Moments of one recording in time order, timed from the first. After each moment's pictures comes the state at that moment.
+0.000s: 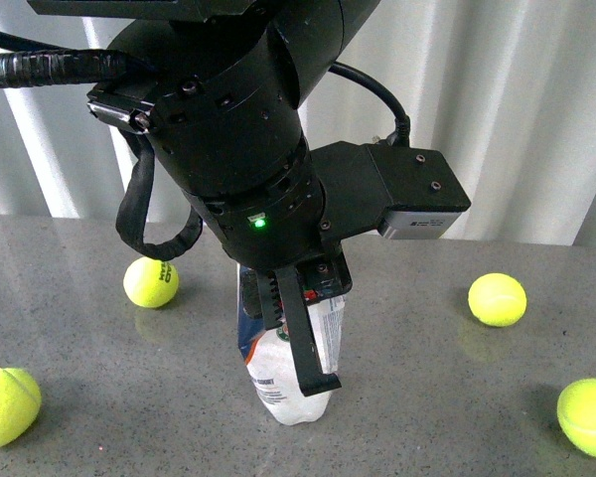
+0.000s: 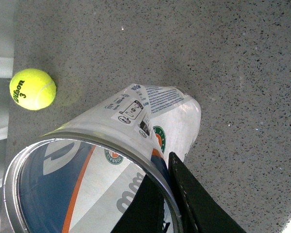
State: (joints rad) left arm -0.58 1.84 1.34 -0.45 -0.07 0.86; right arm 0.00 0.00 0.00 0.00 0.00 0.00
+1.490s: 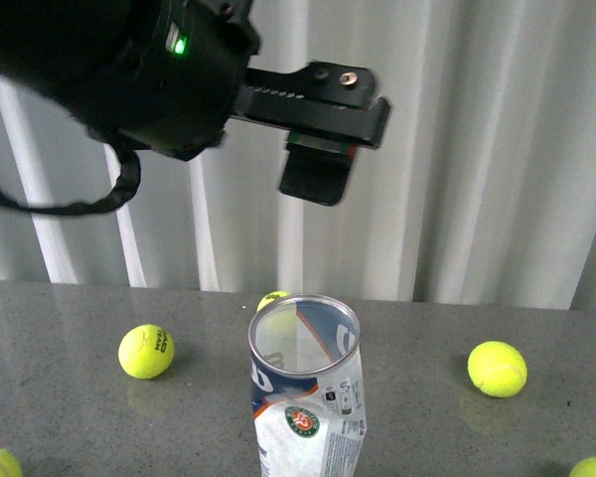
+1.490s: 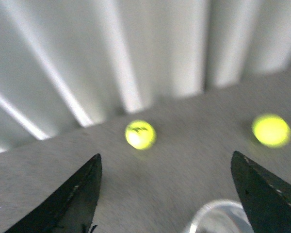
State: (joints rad) left arm -0.52 1.46 1.03 0.15 -0.28 0.08; right arm 0.00 0.00 0.00 0.00 0.00 0.00
